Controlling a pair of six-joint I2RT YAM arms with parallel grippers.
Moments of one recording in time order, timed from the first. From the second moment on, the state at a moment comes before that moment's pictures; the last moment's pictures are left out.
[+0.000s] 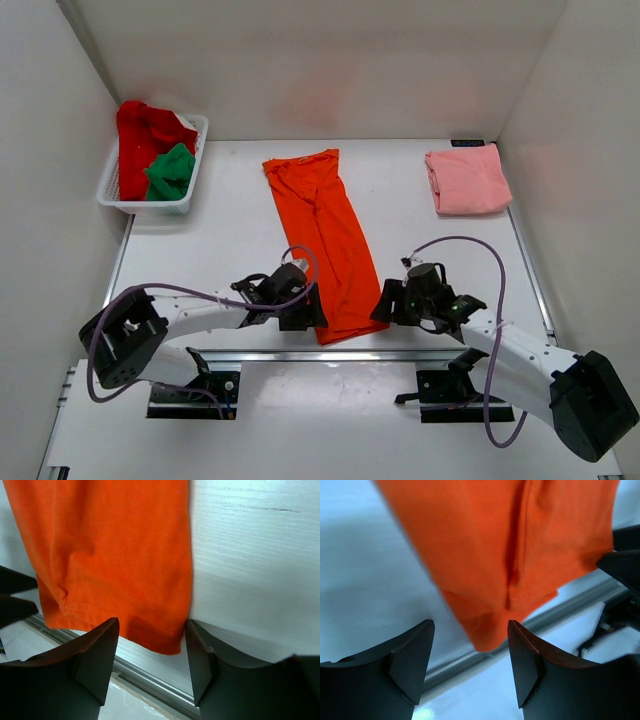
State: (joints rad) left arm -0.92 1.36 0.58 -0.16 0.10 -0.94; right arm 0.58 0.94 0.33 -0.26 -0.18 0.66
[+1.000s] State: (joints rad) left arm -0.62 1.24 0.64 -0.36 0.25 -0.88; right arm 0.57 1.24 0.77 -0.48 -0.35 0.47
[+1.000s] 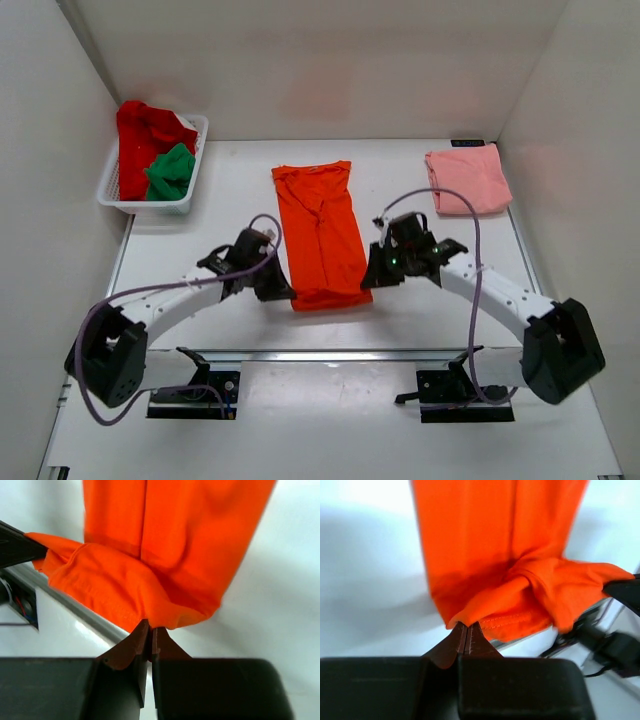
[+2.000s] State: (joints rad) left arm -0.23 1.84 1.13 -0.09 0.35 -0.80; right arm 0.30 2.01 1.49 -0.30 -0.44 0.25
